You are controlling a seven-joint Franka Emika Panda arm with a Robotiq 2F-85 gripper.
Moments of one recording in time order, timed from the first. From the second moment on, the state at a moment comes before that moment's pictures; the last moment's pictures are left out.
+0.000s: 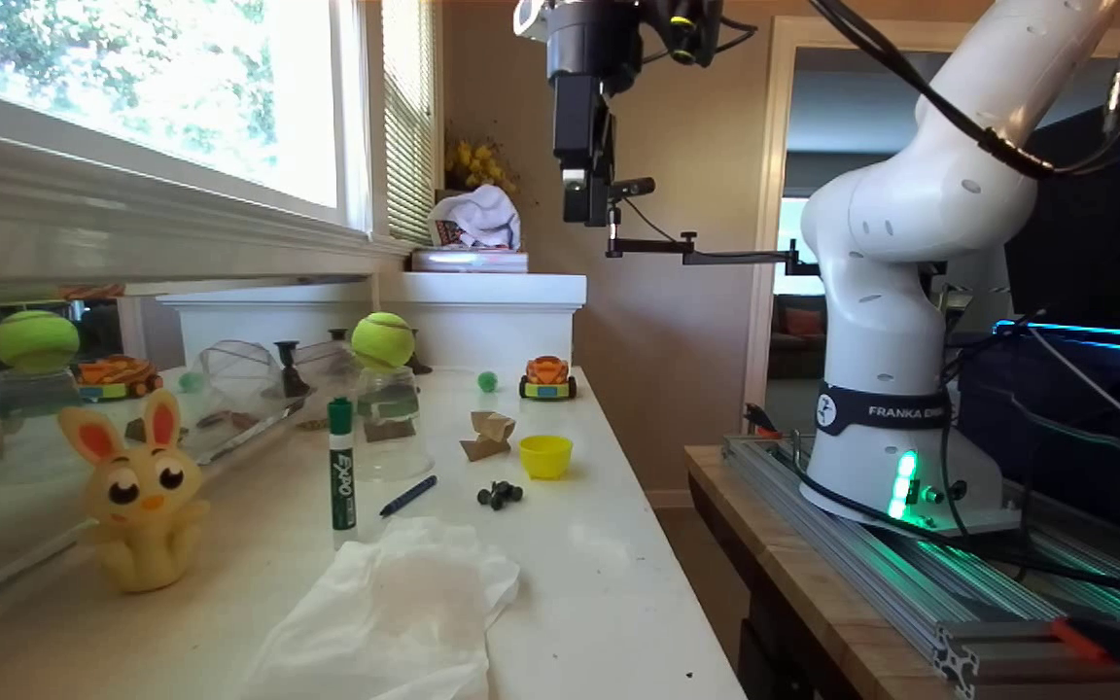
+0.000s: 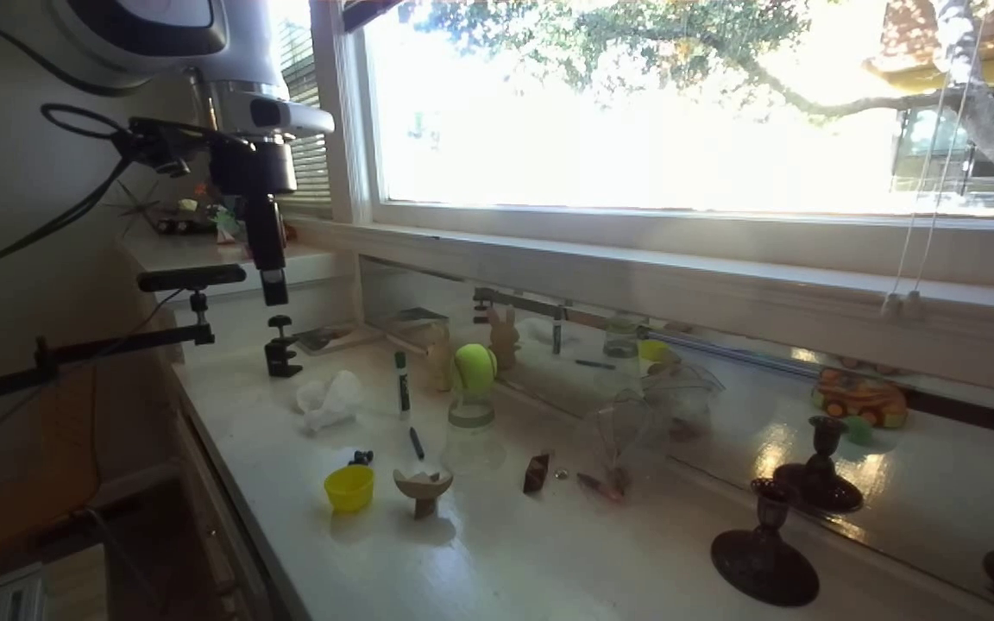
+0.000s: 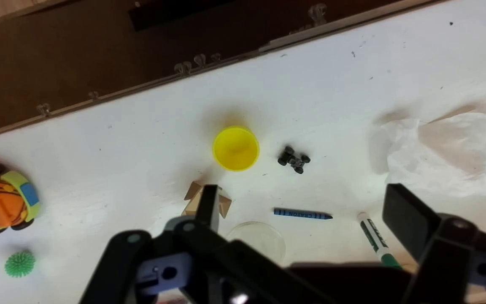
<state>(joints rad) 0.05 -0.63 0.22 -2.55 0.06 1.94 0.50</state>
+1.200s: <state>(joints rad) -0.21 -0.40 0.01 -2.44 0.08 2.05 0.98</state>
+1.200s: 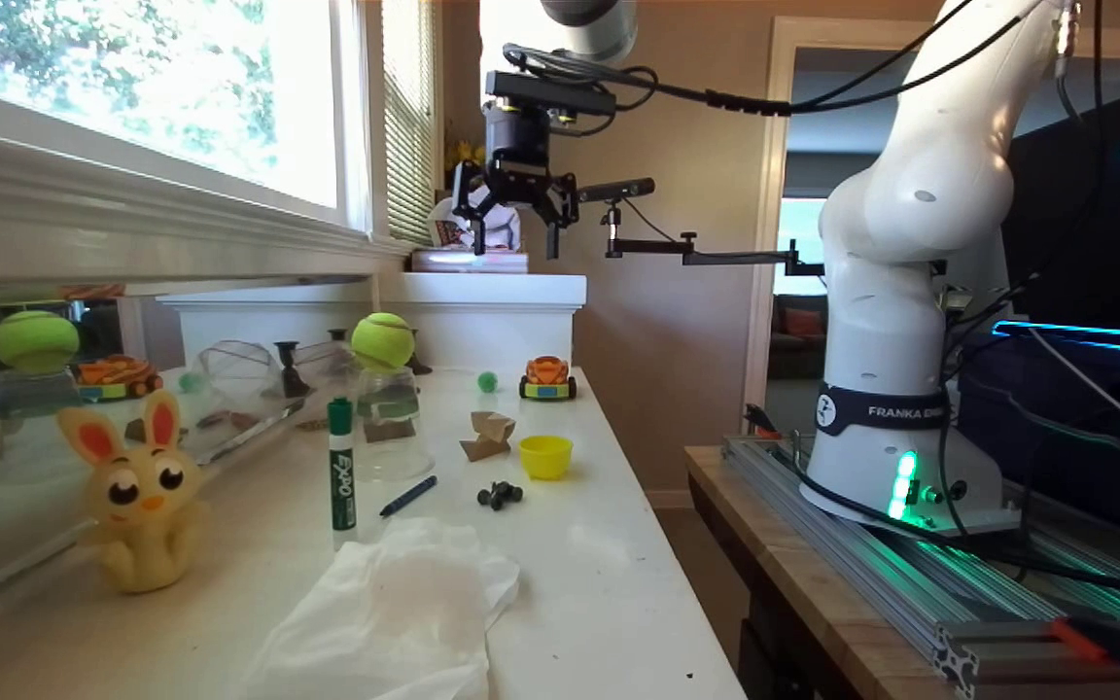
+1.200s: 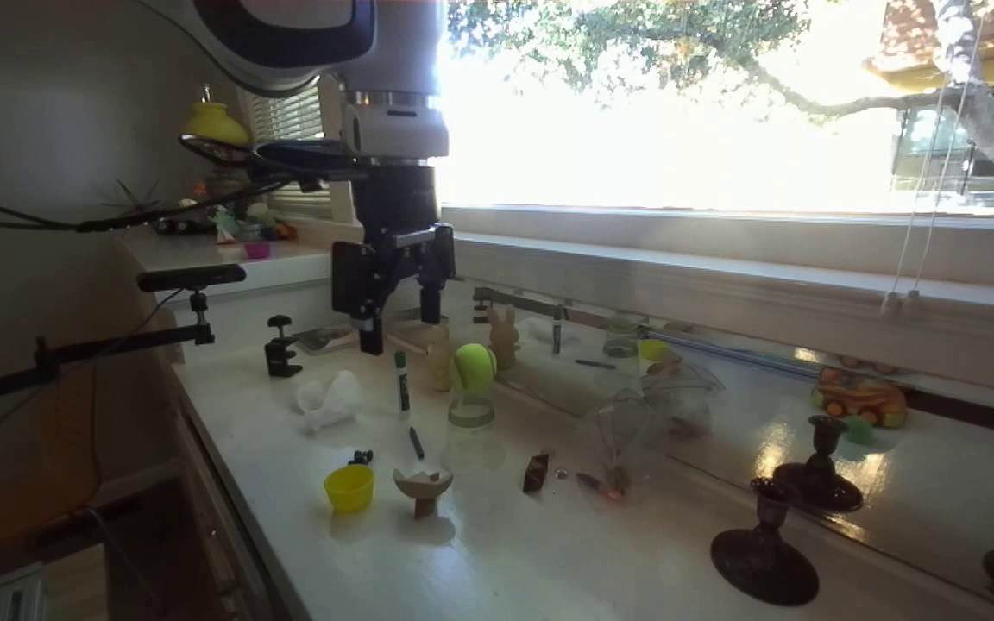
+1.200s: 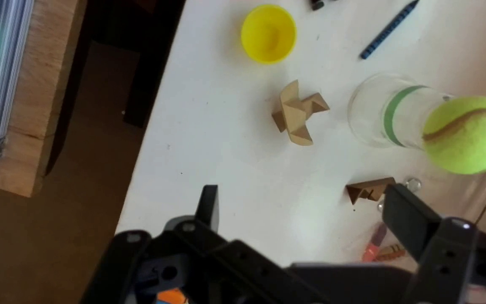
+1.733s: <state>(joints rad) -0.21 -0.38 0.00 -2.43 0.09 2.07 1.02</state>
